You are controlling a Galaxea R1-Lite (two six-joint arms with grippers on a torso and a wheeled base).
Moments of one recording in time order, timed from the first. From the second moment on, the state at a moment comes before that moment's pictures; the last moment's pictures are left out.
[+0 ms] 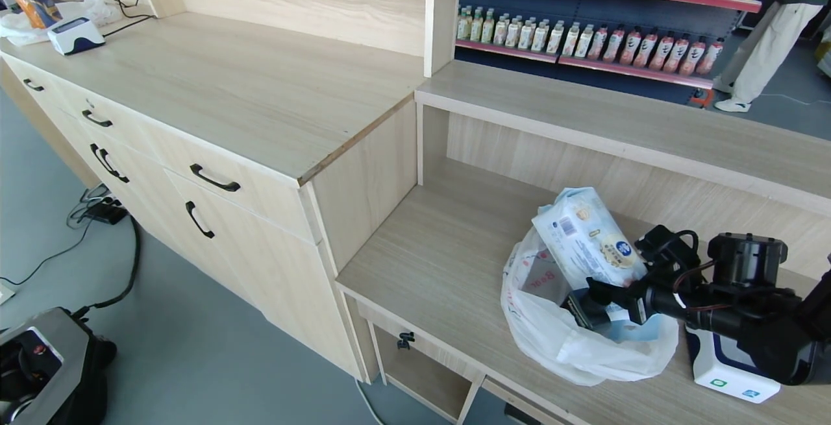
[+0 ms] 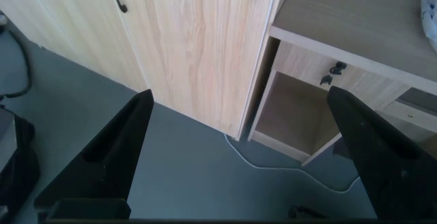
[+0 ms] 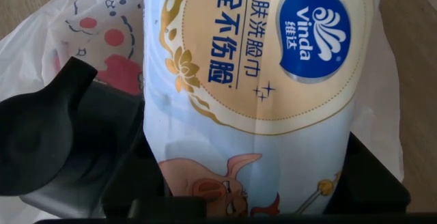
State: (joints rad) left arm -0.08 0.10 0.00 0.00 0.00 0.00; right arm -0.06 2.04 -0.49 -1.15 0.49 -0.47
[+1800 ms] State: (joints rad) left arm -0.08 0.10 0.00 0.00 0.00 0.00; right arm -0.07 1.50 -0.61 -1.01 0.54 -0.50
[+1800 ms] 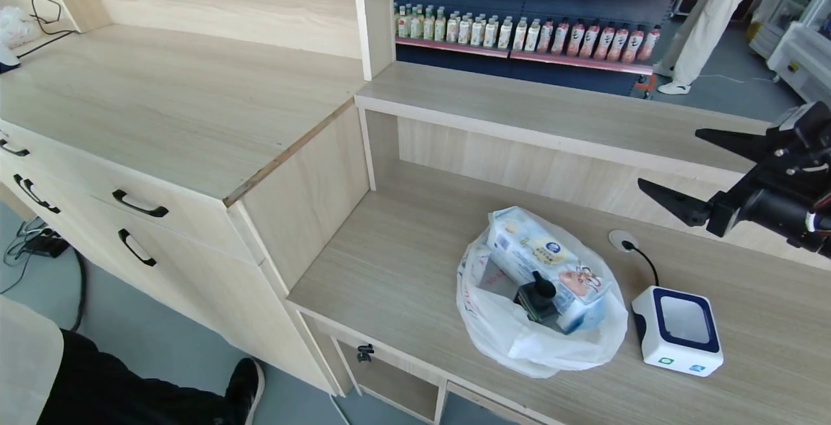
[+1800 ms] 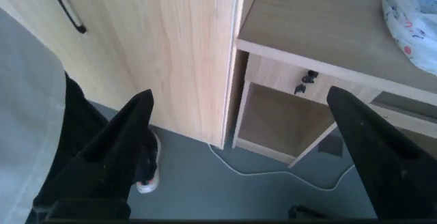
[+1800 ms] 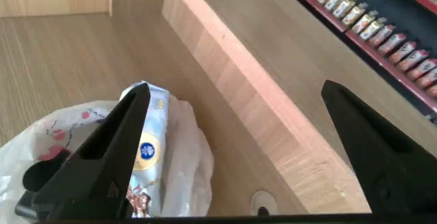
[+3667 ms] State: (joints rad) left arm -0.08 0.10 0.00 0.00 0.00 0.00; right arm -0.09 0.10 0.00 -0.11 -0.02 -0.02
